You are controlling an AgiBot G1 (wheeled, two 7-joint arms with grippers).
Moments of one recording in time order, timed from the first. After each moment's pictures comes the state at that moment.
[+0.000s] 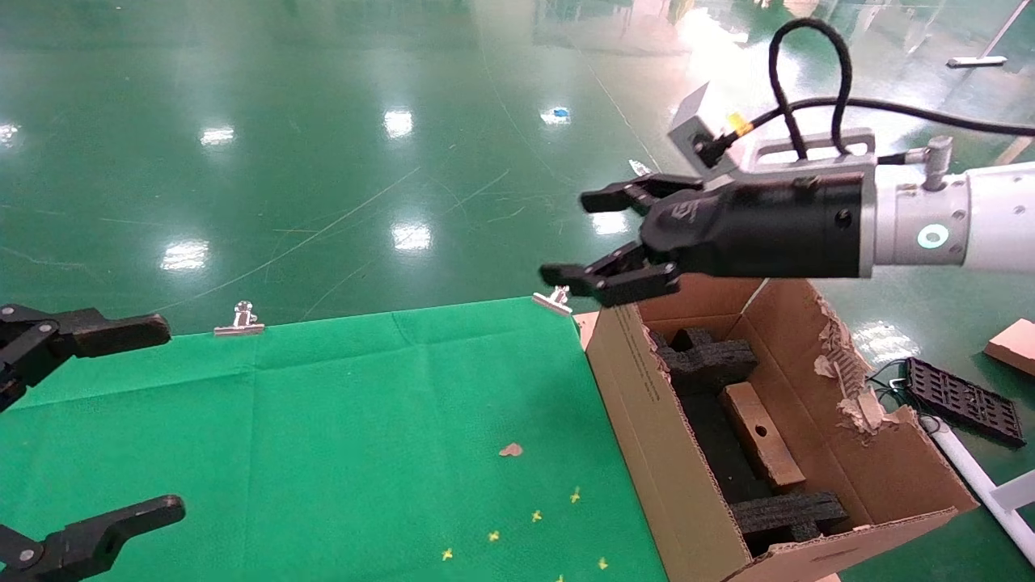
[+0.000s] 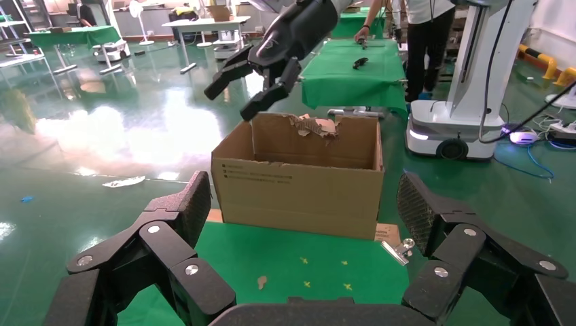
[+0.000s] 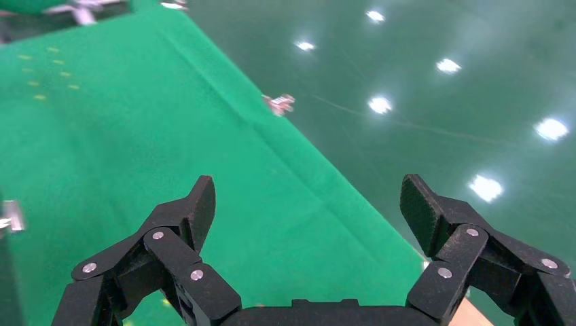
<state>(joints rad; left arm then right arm) -1.08 0.60 0.32 -1.28 0.71 1.48 -0.17 1.61 -0.45 -0.85 1.14 -0.98 -1.21 0.44</state>
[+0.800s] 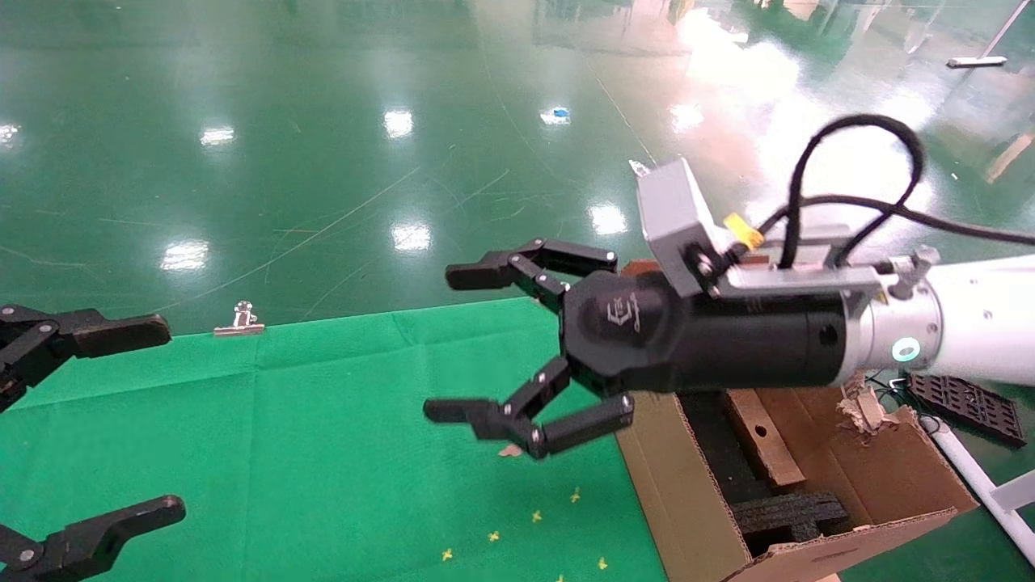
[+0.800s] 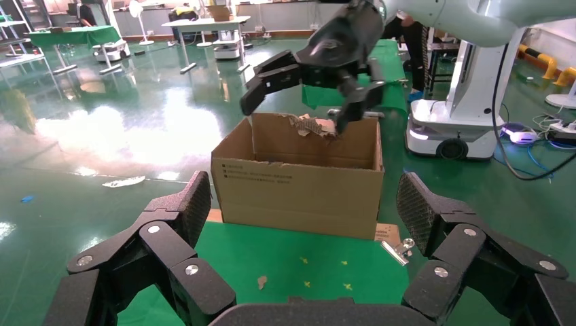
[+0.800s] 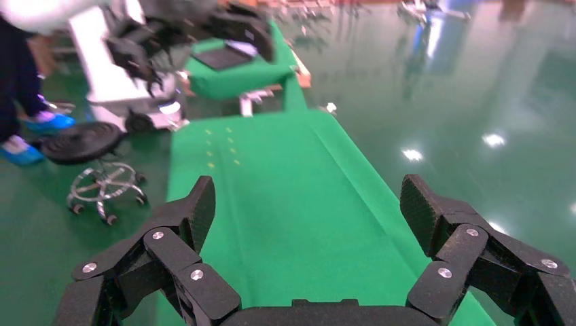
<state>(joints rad) -1.08 0.60 0.32 -1.28 0.71 1.48 -0.17 1.20 -0.58 -0.41 1.25 -0.79 -1.43 0.25</state>
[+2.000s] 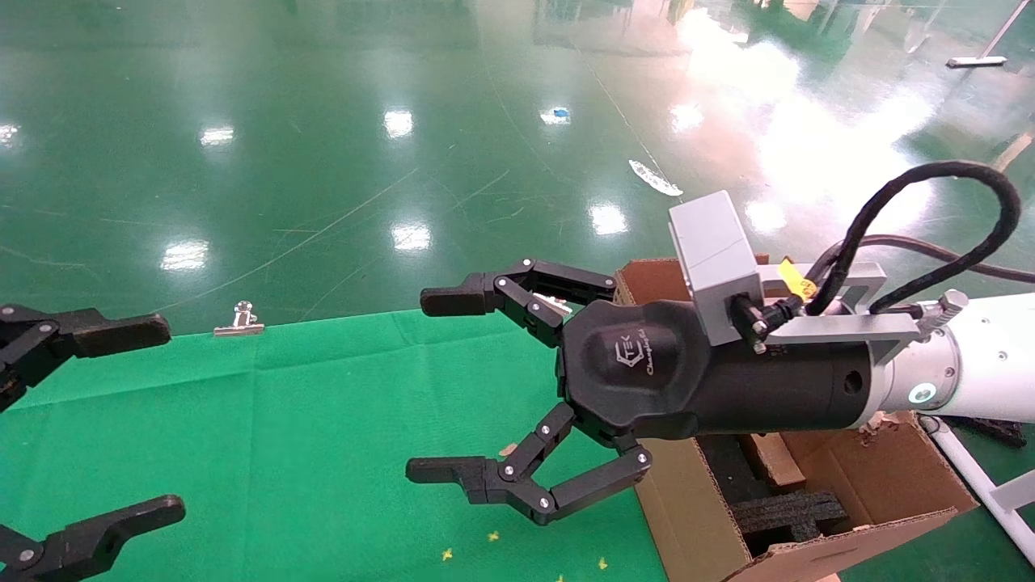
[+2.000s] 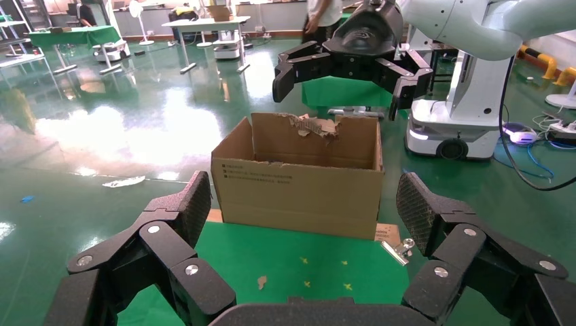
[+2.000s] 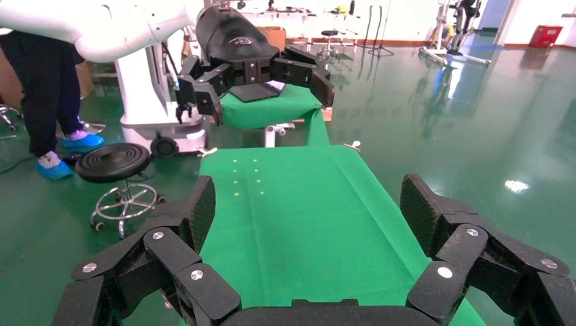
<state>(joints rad) -1.08 0.60 0.32 -1.28 0.71 1.48 -0.17 1.07 -0.61 -0.28 1.28 -0.73 -1.50 0.19</state>
